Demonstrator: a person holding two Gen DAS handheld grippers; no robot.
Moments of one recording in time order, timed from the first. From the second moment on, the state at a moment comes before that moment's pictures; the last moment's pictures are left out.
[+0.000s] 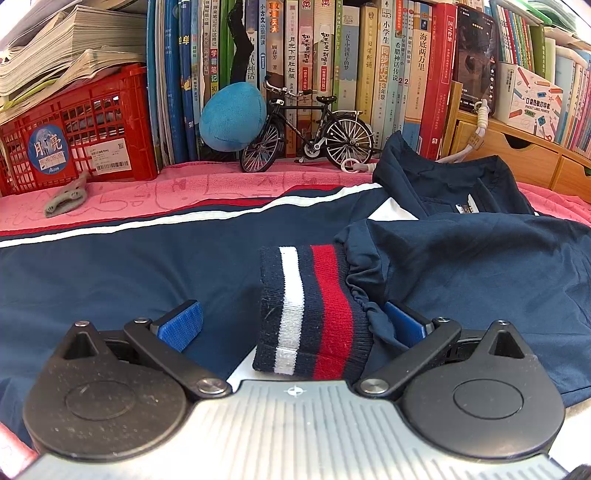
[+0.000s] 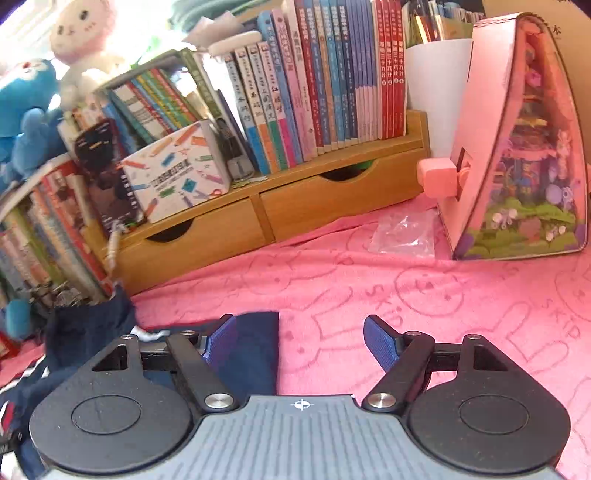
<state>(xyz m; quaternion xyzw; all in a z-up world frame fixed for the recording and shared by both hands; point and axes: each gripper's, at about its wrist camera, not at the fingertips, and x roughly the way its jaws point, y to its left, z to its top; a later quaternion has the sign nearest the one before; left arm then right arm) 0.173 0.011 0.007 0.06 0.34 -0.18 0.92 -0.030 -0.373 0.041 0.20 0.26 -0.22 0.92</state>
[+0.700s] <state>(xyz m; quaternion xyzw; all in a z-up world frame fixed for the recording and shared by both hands) 0.097 -0.180 0.056 0.04 0.31 -0.48 0.82 -0.081 -0.348 -0.008 0.27 0.24 -0.11 0.92</state>
